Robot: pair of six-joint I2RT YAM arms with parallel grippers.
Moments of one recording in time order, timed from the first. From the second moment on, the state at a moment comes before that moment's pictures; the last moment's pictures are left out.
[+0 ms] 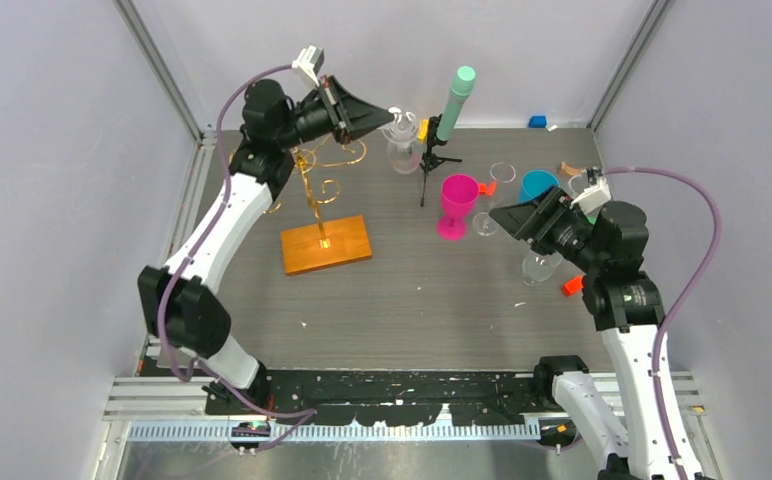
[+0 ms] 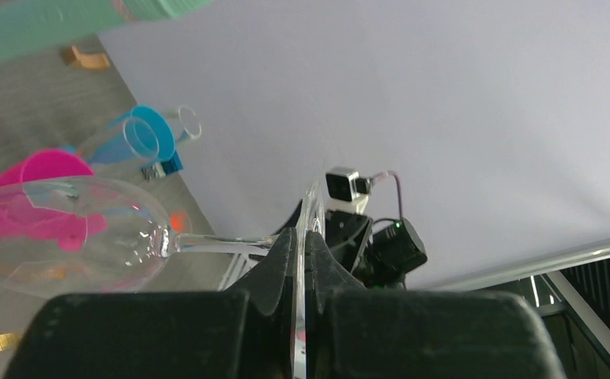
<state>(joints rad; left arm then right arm) -0.32 1.61 1.60 0.19 0.82 -1.23 0.03 0.73 0.96 -0.53 -0.46 0.73</state>
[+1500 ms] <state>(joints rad) -0.47 1.07 0.97 0.22 0.68 -1.59 0.69 1.06 0.91 0.23 -0.50 0.30</state>
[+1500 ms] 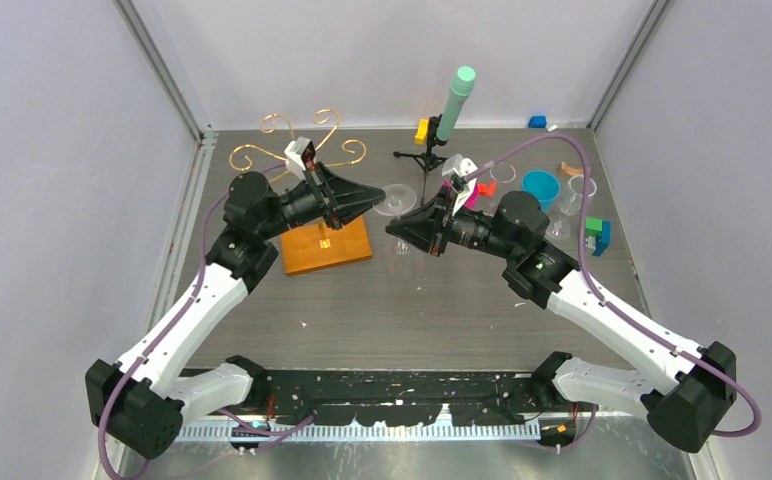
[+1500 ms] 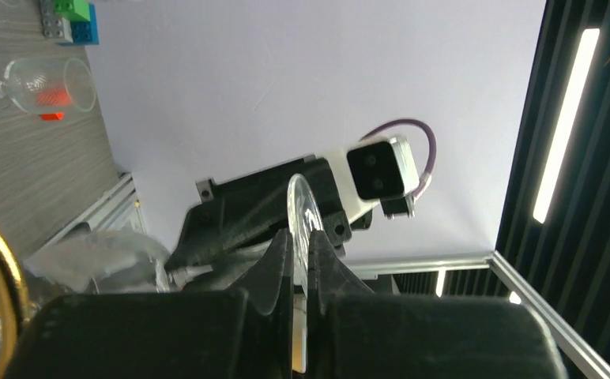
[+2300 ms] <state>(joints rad) -0.52 0.99 0.95 0.24 0.61 -1.33 0.70 0.89 0.78 0.47 0.26 0.64</state>
